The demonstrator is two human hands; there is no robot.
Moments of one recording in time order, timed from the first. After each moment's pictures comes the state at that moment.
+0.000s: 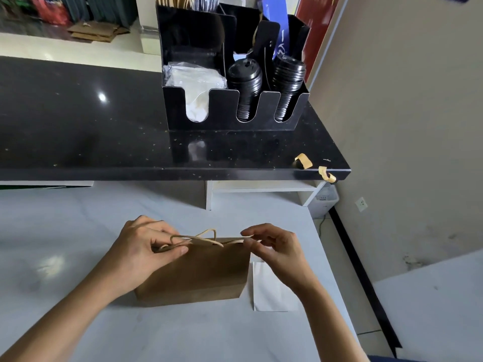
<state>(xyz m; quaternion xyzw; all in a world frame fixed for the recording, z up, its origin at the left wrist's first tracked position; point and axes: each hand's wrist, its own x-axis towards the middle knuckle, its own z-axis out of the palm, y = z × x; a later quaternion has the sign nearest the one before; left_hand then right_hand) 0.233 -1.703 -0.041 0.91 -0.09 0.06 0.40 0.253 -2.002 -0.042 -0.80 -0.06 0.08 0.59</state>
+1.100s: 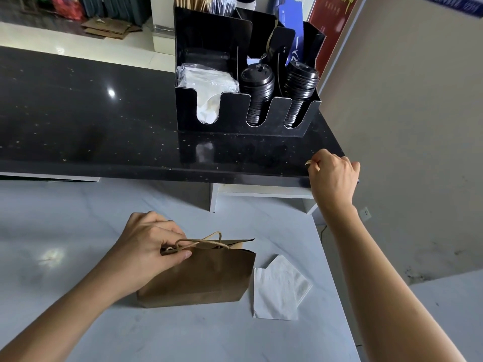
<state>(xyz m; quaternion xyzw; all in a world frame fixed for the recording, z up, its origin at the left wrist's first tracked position) 0.236 -1.702 -0.034 0.94 -0.15 0.06 0.30 0.413 -2.057 0.008 -0.96 0.04 -0.27 0.08</state>
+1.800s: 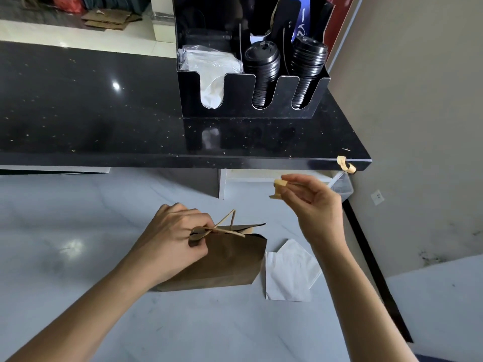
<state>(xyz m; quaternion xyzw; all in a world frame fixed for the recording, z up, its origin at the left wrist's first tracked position) 0.231 -1.732 -0.020 0.96 -0.14 0.02 0.25 0.283 -1.996 0.006 -0.77 0.01 -0.07 0.64</state>
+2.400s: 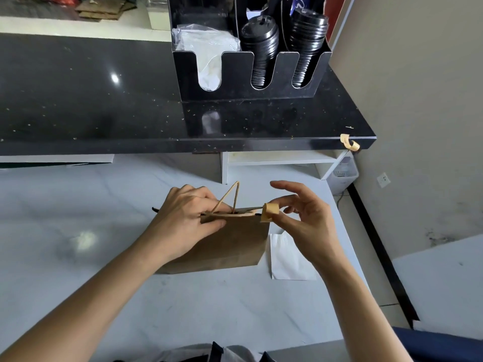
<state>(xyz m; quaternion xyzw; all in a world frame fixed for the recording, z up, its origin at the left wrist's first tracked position) 0.236 -1.742 -0.021 0.94 -0.16 0.01 0.30 0.237 -1.996 -0.025 -0.78 -0.07 0.00 0.62</state>
